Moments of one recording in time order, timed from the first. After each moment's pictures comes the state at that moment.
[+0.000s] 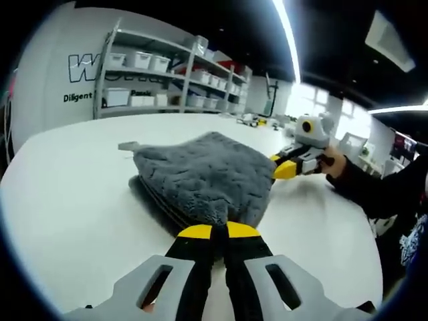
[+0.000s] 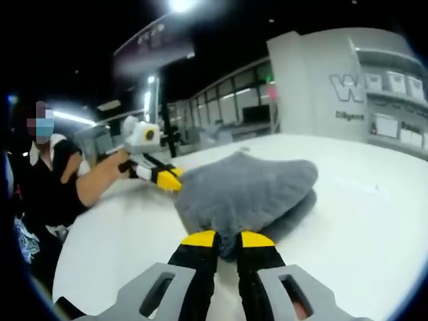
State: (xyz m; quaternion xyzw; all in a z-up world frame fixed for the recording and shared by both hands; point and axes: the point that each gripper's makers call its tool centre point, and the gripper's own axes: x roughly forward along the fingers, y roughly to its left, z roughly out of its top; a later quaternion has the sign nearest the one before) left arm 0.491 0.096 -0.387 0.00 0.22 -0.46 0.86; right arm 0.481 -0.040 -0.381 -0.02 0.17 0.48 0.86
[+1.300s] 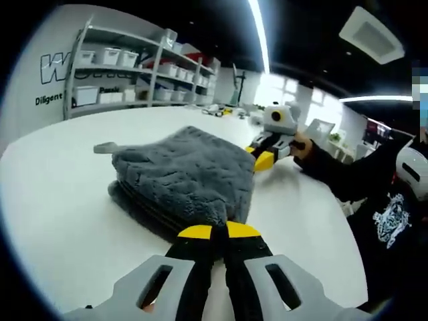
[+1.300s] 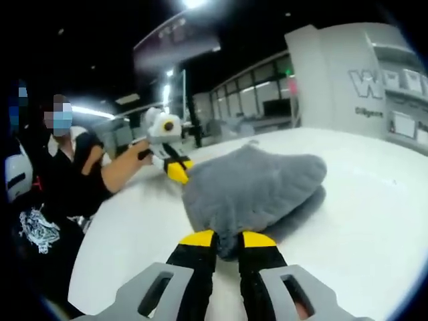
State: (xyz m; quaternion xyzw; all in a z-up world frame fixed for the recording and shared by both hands) left arm 0.439 0.099 -0.385 0.03 0.23 -0.55 0.80; right arm 0.431 -0.034 -0.384 -0.03 0.19 0.54 0.82
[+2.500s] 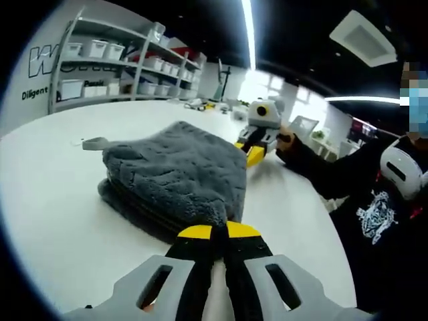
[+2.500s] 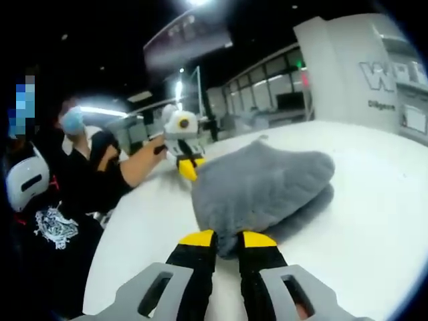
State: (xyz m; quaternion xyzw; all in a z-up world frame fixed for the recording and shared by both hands) left arm 0.411 0.091 -0.389 0.02 0.24 -0.60 0.77; right arm 0.403 -0.041 -0.385 -0.02 0.21 0.58 0.79
